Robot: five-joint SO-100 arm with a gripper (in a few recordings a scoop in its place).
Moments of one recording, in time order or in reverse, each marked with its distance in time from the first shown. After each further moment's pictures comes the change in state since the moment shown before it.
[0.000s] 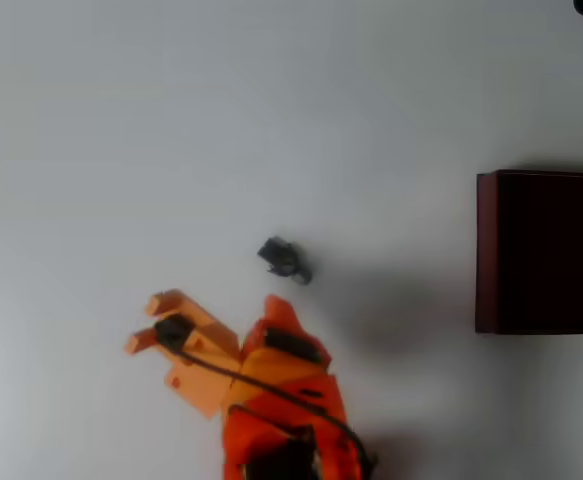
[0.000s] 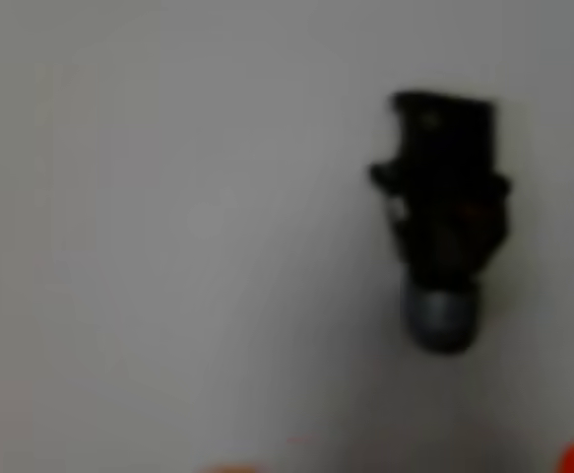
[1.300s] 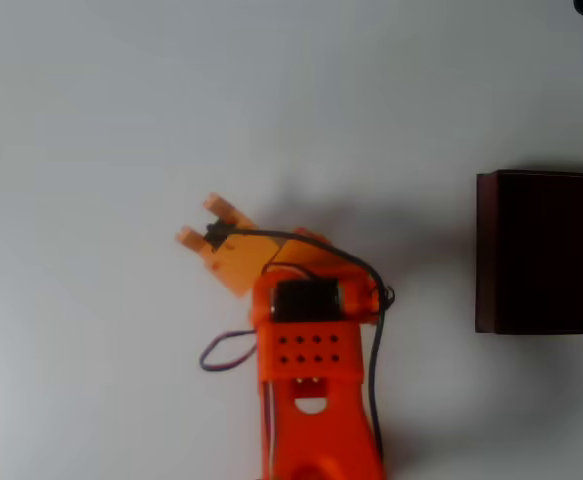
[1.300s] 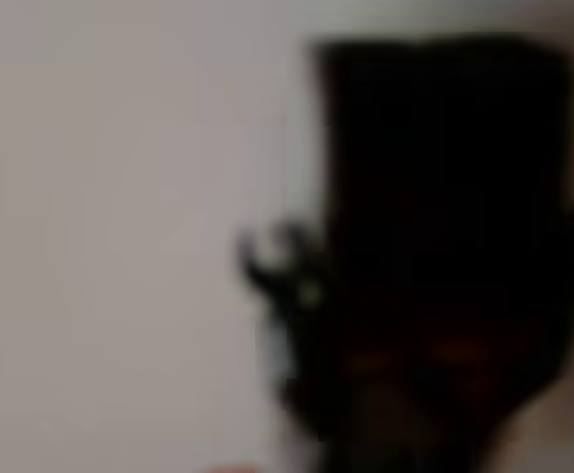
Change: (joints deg) arm 8.8 -47.1 -18.2 -12.0 1.6
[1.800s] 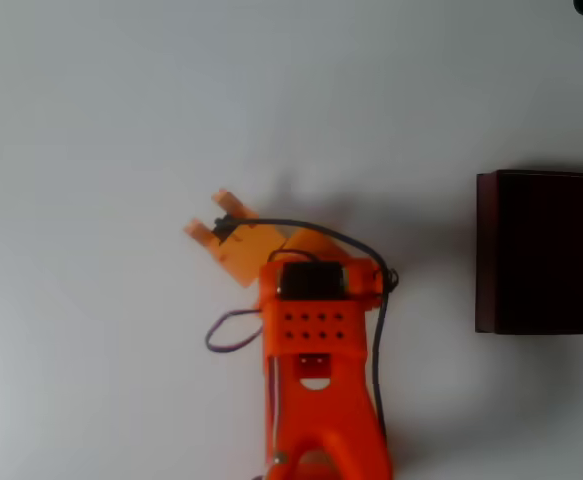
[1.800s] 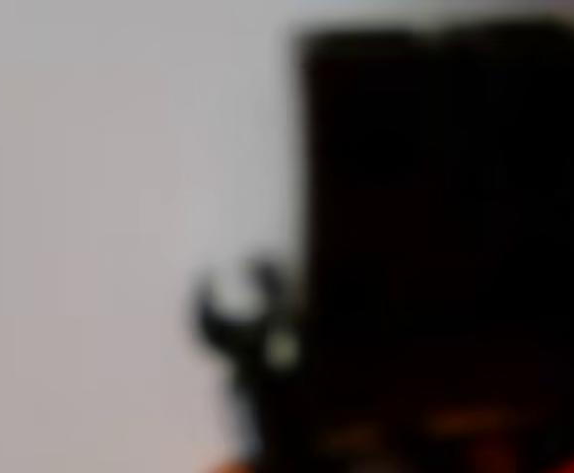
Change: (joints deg) arm 1.0 -6.2 -2.7 1.4 0.8
